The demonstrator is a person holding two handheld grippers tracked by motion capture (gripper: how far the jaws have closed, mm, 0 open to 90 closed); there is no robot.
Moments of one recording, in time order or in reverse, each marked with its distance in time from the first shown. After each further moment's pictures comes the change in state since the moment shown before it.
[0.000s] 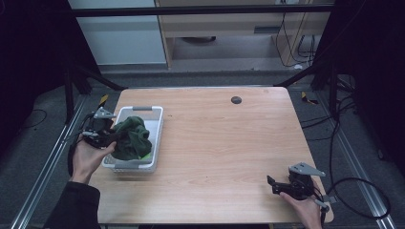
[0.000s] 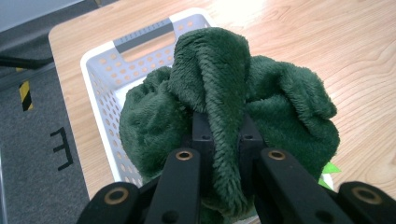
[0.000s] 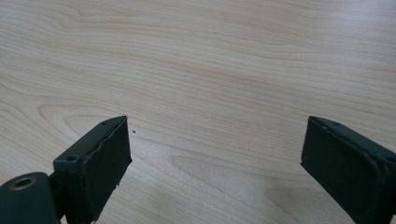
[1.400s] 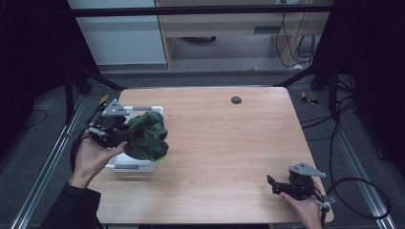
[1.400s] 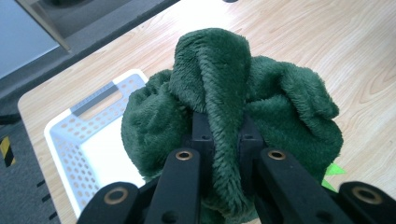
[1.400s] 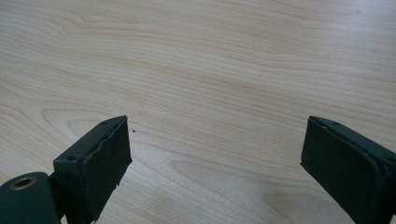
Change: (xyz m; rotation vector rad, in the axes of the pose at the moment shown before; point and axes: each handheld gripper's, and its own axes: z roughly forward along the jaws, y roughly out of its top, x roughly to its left) left arm -0.065 0.045 -0.048 -0.058 -0.101 0.177; right arm 0.001 0.001 -0.002 -0.026 -0.010 -0.024
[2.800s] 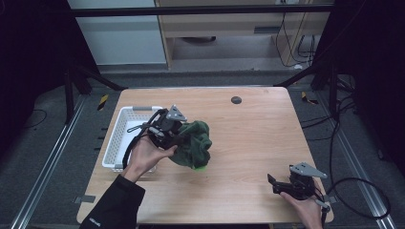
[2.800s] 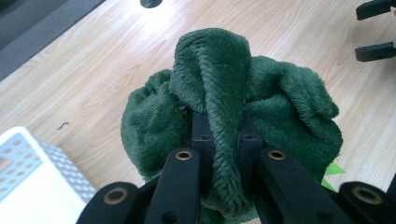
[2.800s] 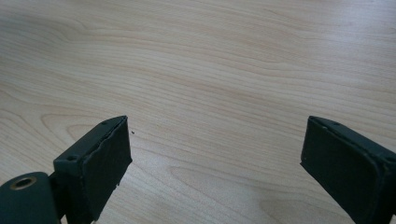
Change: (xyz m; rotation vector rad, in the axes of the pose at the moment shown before) left arm -0.077 0.047 0.082 0.048 -0.170 0.115; right arm 0.000 0.001 -0.001 -0.028 -0.006 -0.012
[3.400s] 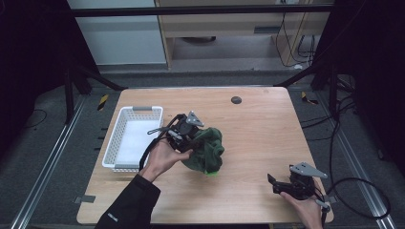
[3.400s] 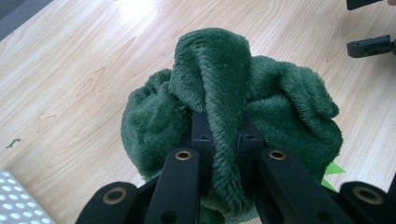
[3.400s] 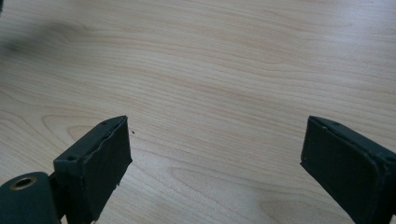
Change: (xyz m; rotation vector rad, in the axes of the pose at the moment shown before) left arm -0.015 0.008 0.041 0.038 -0.054 0.026; right arm 0.000 0.000 0.000 -0.003 0.003 0.004
